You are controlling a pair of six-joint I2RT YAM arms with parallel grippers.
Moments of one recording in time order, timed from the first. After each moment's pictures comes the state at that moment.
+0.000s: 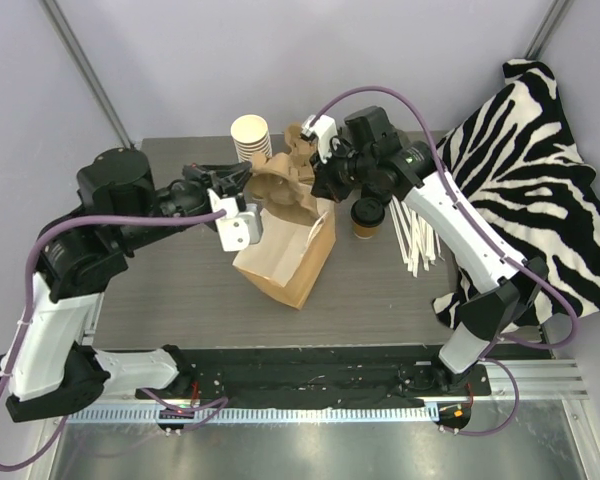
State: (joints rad) left arm -0.84 1.19 1.97 -0.96 0.14 1.10; right arm 0.61 1.66 1.88 -0.89 -0.34 -0.23
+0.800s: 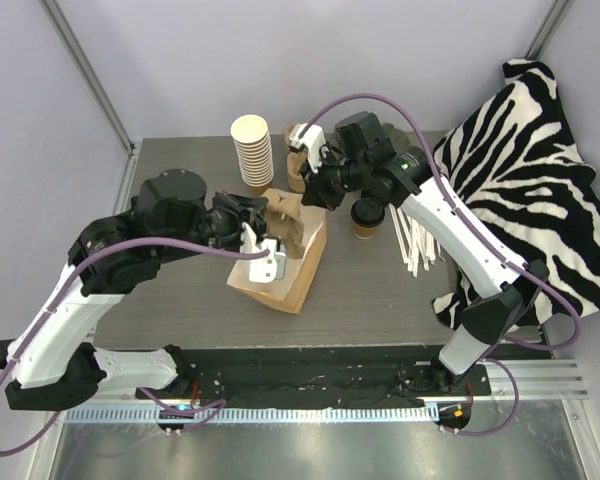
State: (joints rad) left arm -0.94 1.17 1.81 -1.06 0.05 1.23; right arm 0.67 1.64 1.88 -0.89 -0.38 -0.29
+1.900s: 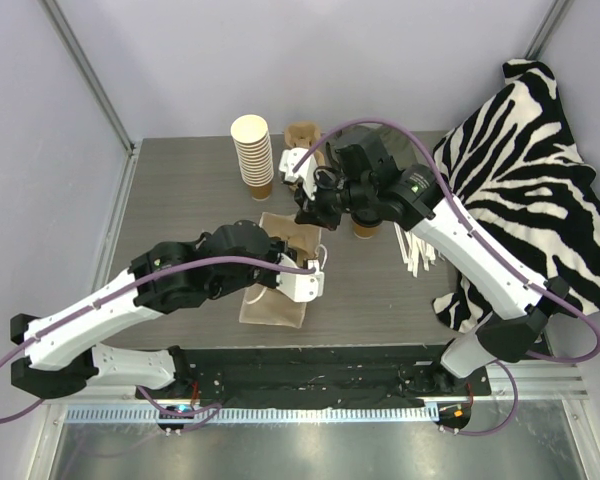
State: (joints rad) left arm -1.20 1.15 1.48 -0.97 -0.32 0.90; right arm 0.80 1.53 1.82 -0.91 -0.39 -0.43
